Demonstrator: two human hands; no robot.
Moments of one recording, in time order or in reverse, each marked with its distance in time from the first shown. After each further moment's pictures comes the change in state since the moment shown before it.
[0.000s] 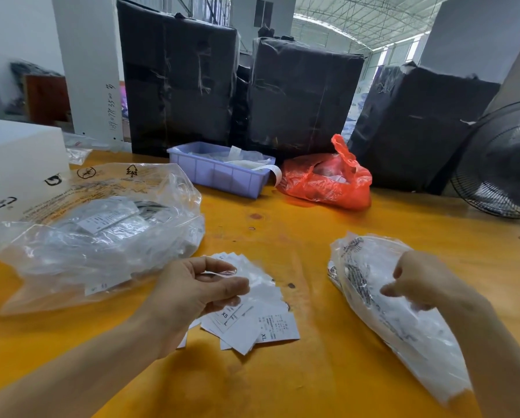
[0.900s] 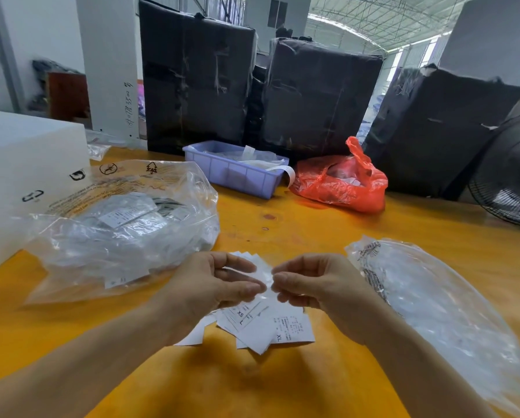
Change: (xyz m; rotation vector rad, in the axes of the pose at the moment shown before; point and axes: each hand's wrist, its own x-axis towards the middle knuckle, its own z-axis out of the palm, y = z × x) left_hand 0.000 0.011 -0.008 0.188 -0.116 -0.025; right_hand -0.068 -0.105 0.034 1.114 -0.418 -0.555
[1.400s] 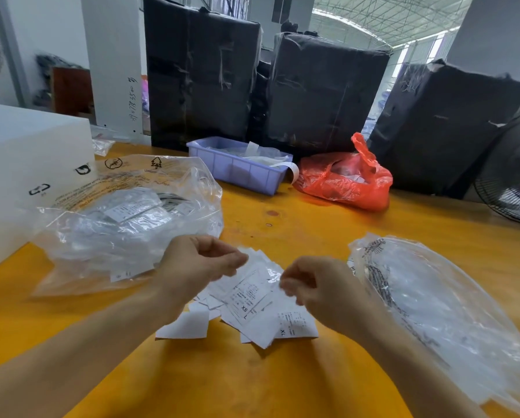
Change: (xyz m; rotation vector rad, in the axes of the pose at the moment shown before) left_hand 0.011 -0.006 -0.015 0.053 0.267 0.134; right_hand 0.004 0.012 0.007 -0.668 0.145 -0.200
